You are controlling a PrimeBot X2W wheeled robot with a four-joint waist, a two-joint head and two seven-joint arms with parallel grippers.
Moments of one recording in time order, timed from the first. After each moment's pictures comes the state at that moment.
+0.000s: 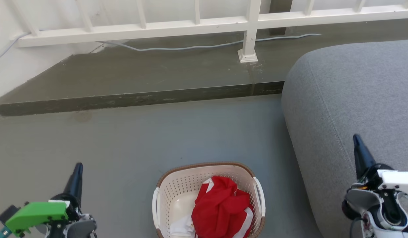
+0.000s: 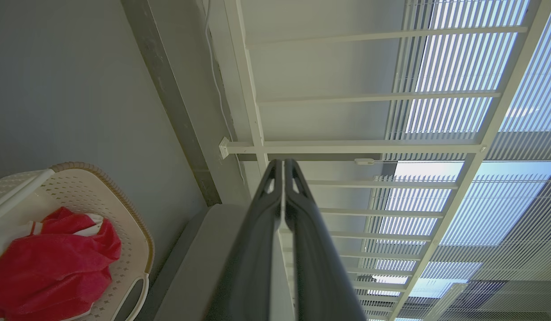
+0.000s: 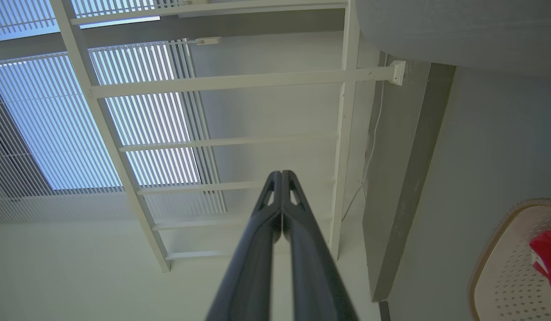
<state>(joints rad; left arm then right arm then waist) -0.05 0.05 0.06 0.28 -1.64 -0.12 0.10 -0.05 -0.04 -0.13 0.28 1.61 0.12 0.10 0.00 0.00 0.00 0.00</state>
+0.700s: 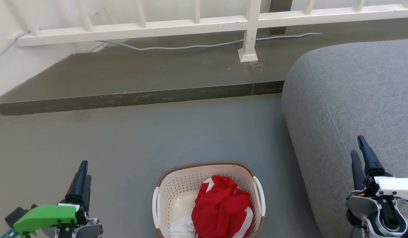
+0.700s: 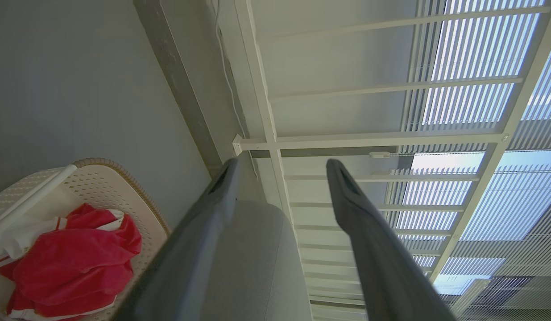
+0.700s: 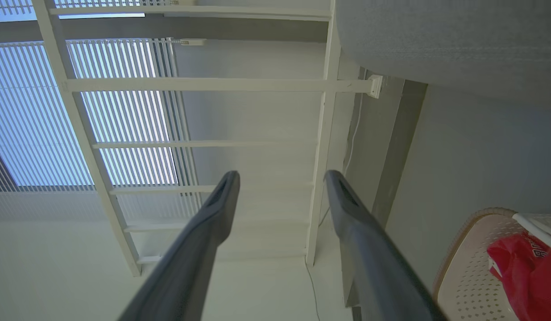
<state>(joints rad) -0.02 0.03 0.03 0.28 -1.59 -0.12 0.07 -0.02 -0.04 -0.12 0.29 1.55 0.11 0.06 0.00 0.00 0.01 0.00</state>
